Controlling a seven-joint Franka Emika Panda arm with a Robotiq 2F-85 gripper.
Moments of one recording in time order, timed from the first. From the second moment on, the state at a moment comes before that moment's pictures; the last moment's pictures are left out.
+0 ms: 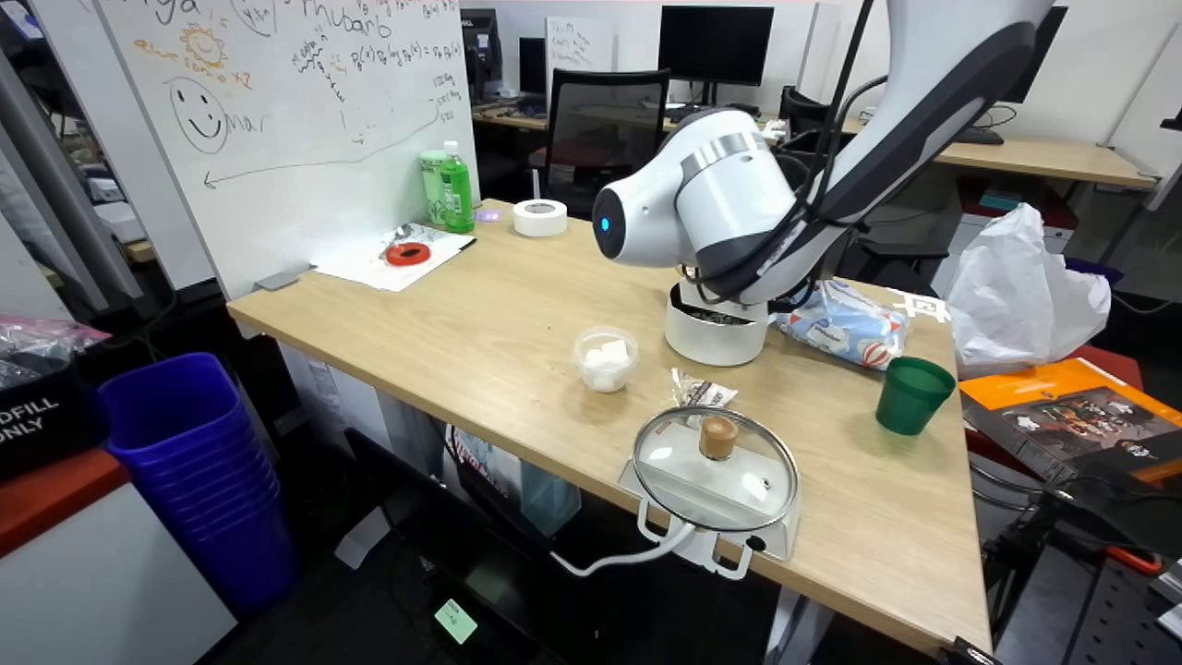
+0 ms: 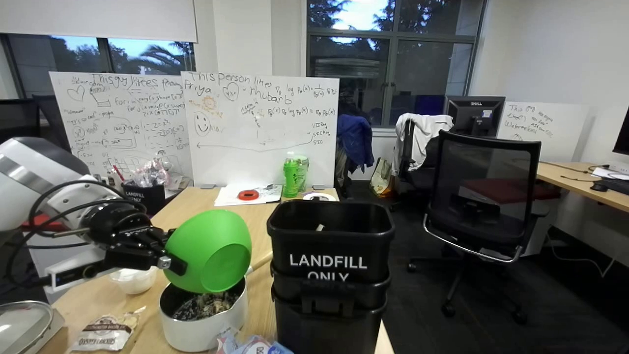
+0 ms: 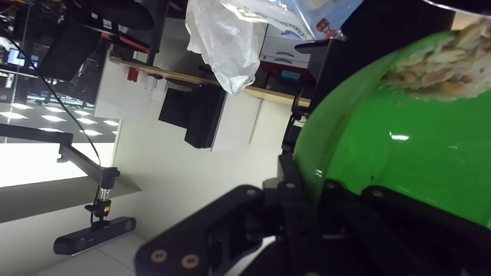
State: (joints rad) arm 0.23 0.61 0.01 -1.84 -1.17 1.55 2.21
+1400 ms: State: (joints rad) arm 0.23 0.61 0.03 -1.84 -1.35 1.47 2.21
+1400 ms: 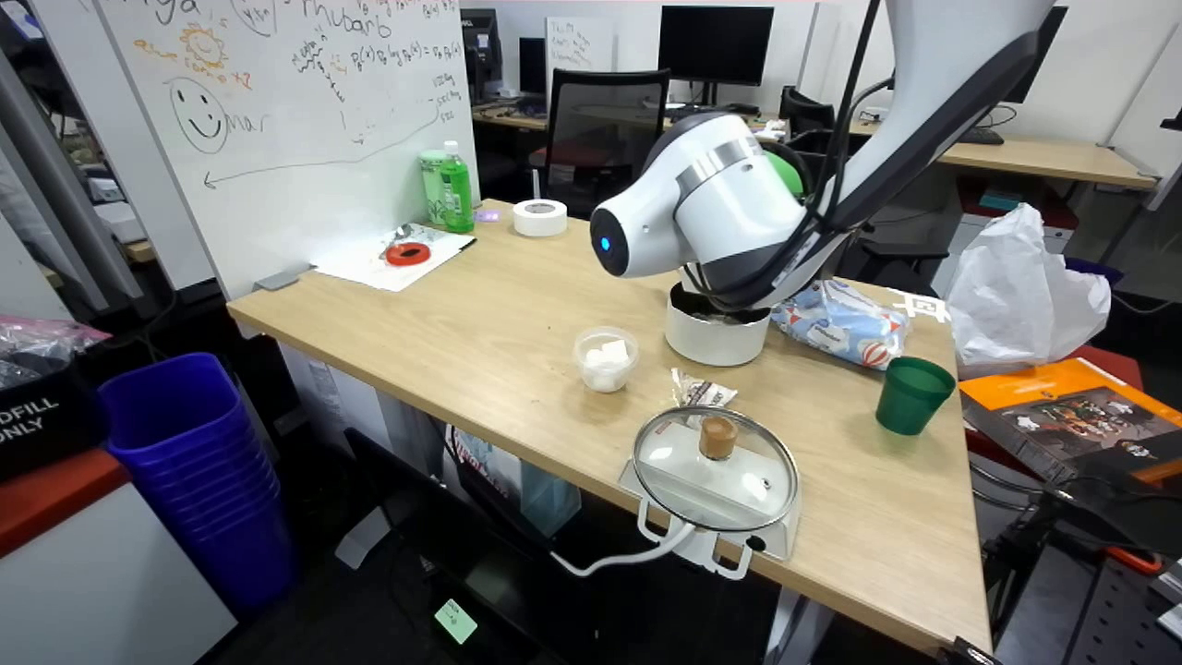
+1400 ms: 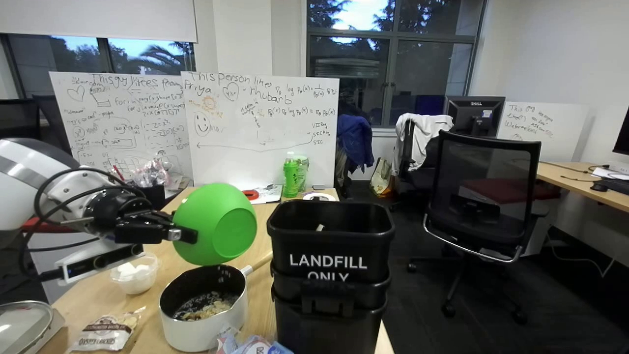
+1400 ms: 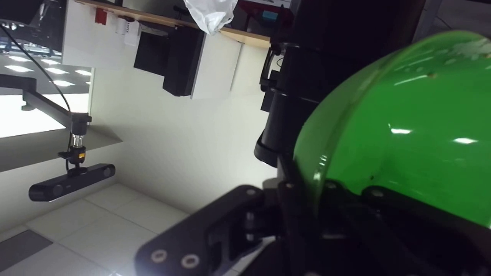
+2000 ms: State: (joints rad) arm 0.23 0.62 0.04 -1.84 -1.41 1.45 2.20
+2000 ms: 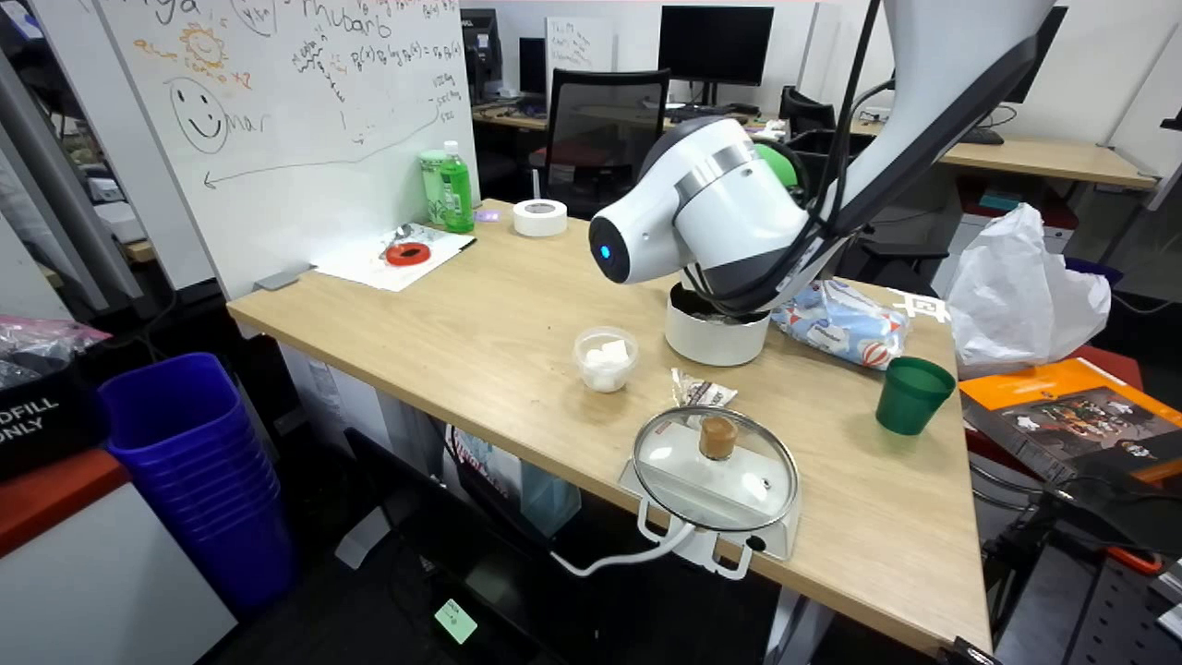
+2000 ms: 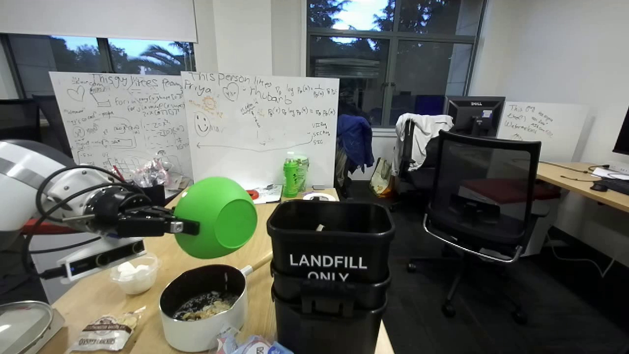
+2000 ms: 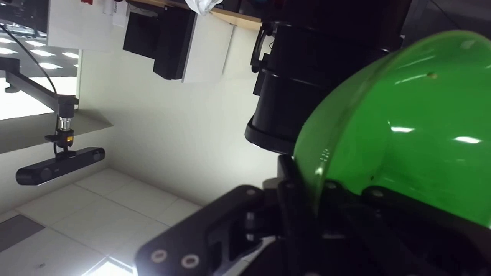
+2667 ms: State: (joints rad) arm 0.23 0.63 0.04 -1.84 -1.41 1.45 2.19
